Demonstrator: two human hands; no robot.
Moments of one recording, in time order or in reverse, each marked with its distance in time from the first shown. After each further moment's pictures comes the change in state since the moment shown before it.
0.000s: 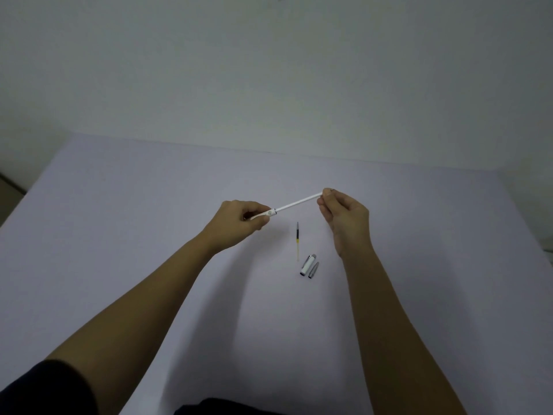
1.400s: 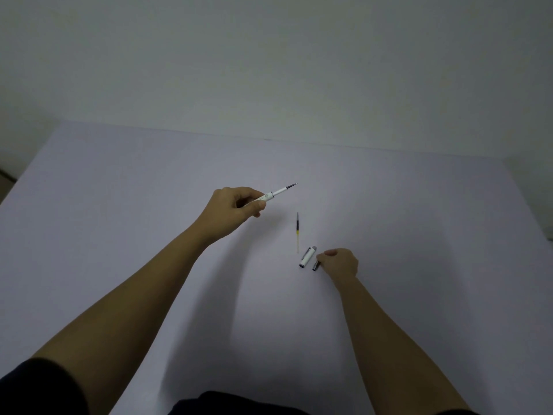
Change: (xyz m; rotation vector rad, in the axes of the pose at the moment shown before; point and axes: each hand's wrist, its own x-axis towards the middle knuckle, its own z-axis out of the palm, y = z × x) left_hand 0.006 -0.002 -0.005 -0.032 0.033 -0.029; right_hand 0.022 0.114 -0.082 -1.132 0.187 0.293
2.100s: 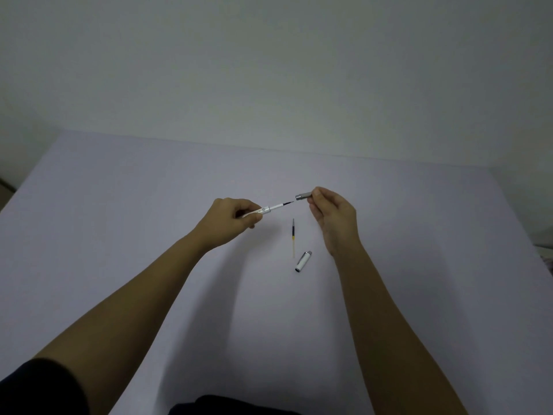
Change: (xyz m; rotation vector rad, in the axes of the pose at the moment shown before) left_hand -0.005 -0.005 0.001 0.104 -0.037 0.013; right_hand -0.048 -0.100 -0.055 1.158 -0.273 -0.308
